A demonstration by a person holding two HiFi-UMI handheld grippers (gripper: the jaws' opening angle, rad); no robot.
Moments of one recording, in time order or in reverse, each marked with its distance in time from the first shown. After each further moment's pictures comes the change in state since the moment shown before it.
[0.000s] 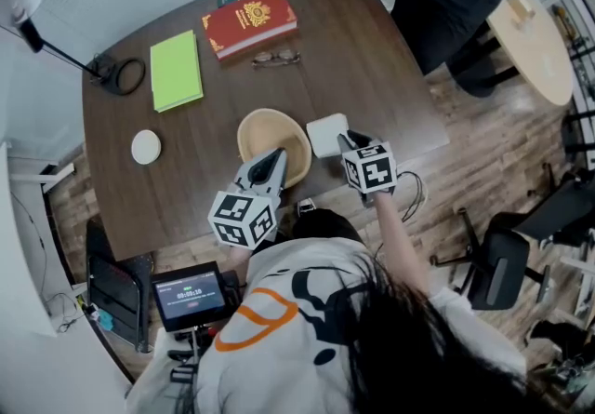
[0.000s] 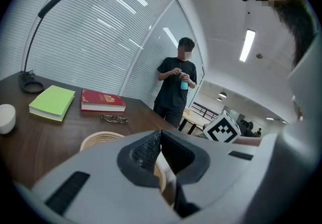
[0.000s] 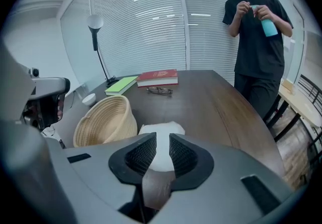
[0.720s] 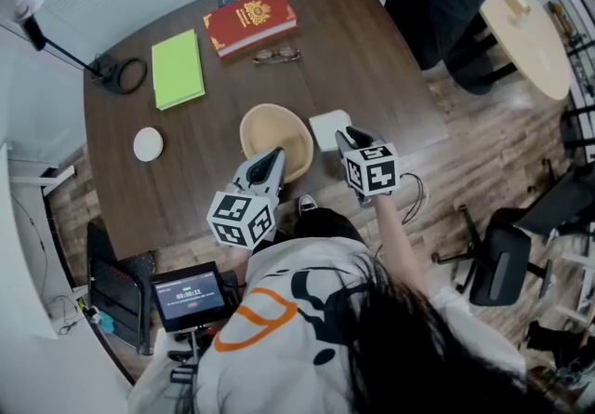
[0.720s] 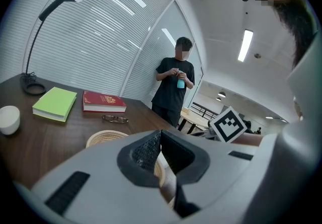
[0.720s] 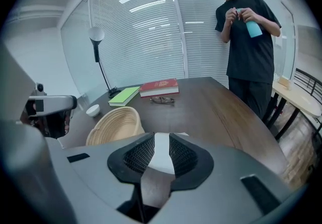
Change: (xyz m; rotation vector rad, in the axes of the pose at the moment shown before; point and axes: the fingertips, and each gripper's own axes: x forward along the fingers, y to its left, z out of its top) left arm -0.019 0.001 0.000 0.008 -0.004 -0.006; right arm -0.025 0.021 0.017 0.057 -0.097 0.003
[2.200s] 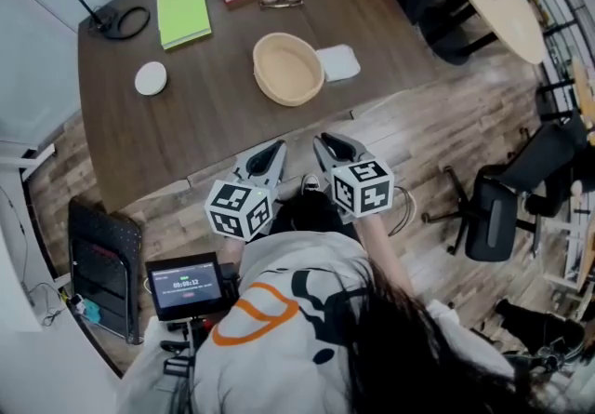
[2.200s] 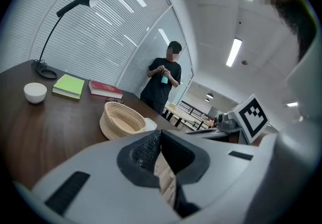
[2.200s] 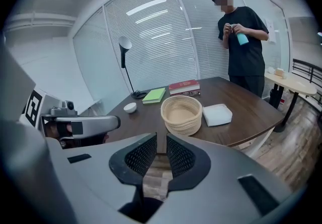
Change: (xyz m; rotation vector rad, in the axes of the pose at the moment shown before) left arm -0.153 -0.038 -0.087 -0.037 0.025 -0.123; right arm -0.118 0.193 -0.090 0.053 -0.096 0.069
